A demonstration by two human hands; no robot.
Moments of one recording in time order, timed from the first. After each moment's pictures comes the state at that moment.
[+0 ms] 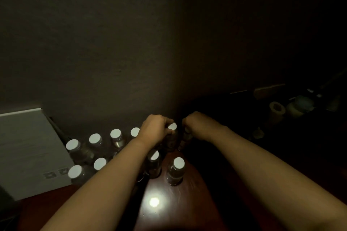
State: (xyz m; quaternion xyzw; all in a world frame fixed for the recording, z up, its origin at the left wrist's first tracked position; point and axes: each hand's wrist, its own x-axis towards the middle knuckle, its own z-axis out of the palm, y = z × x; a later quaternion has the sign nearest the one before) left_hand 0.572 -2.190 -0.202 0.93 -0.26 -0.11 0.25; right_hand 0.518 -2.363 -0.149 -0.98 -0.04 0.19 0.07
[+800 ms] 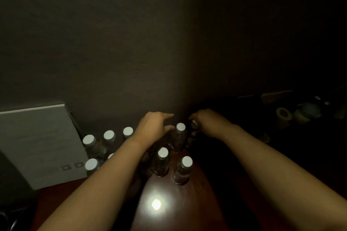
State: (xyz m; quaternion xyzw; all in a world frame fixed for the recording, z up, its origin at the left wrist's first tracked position) left_hand 0.562 -2.148 -0.166 0.93 -0.26 -0.08 0.24; right_hand 0.518 -2.359 -0.131 -0.98 -0.02 0.16 0.09
